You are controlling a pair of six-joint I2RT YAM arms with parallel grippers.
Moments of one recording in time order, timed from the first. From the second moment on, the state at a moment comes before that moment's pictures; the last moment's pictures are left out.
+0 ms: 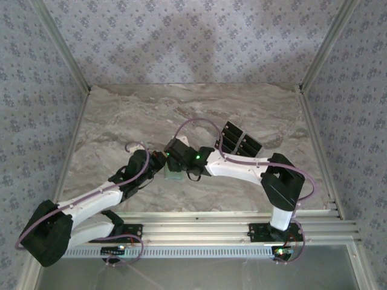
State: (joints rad) left arm -0.65 1.07 0.39 0.17 -0.12 -1.13; right arm 1.06 1.78 1.29 -0.45 0.24 0.68
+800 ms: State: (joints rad) left arm -0.65 1.04 0.34 0.14 -0.13 -1.13; right arm 1.02 1.74 1.07 -0.39 0.22 0.73
